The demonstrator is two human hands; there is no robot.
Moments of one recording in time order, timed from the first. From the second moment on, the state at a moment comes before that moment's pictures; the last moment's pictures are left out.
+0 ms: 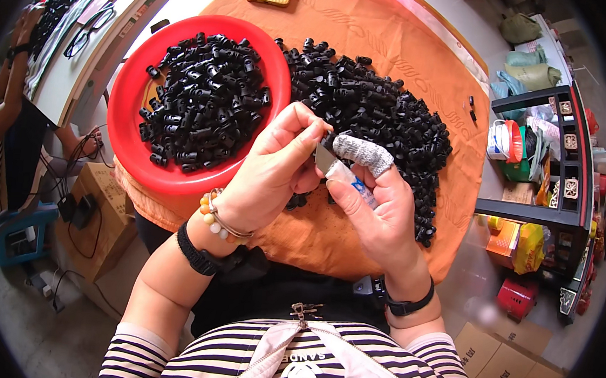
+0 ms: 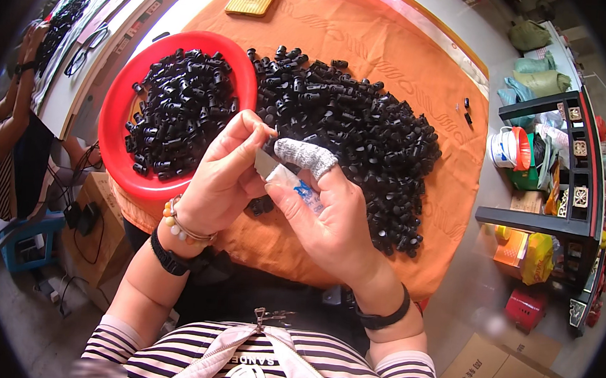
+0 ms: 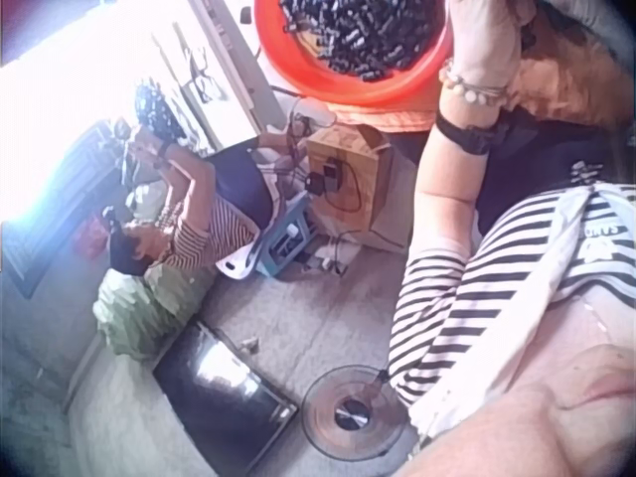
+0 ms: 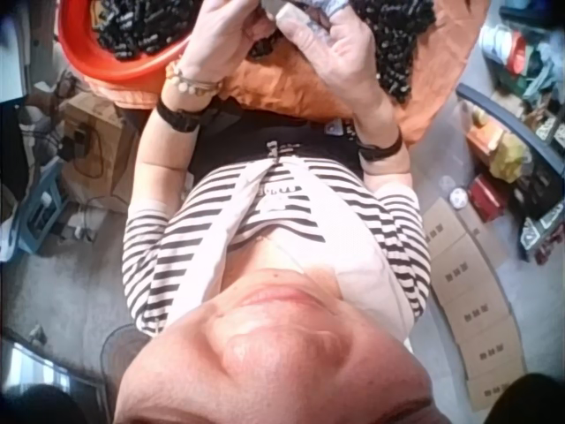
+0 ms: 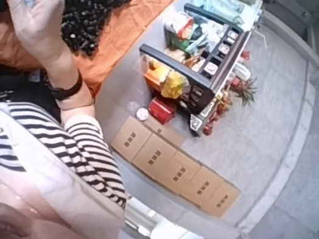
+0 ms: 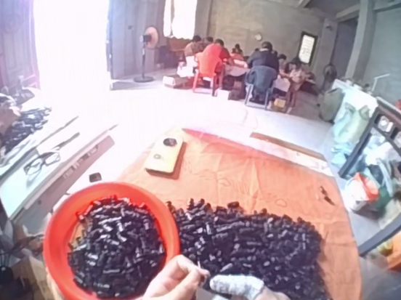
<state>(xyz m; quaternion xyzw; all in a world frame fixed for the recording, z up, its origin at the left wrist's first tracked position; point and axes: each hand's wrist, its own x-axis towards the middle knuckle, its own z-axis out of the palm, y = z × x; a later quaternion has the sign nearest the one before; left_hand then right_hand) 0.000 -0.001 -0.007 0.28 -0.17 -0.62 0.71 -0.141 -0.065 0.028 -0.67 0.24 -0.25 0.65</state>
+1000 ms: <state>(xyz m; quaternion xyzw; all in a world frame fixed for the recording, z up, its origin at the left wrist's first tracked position) 0.000 -0.004 -0.012 0.26 -0.14 -0.65 0.69 -0.146 -0.077 0.024 -0.64 0.26 -0.32 0.65</state>
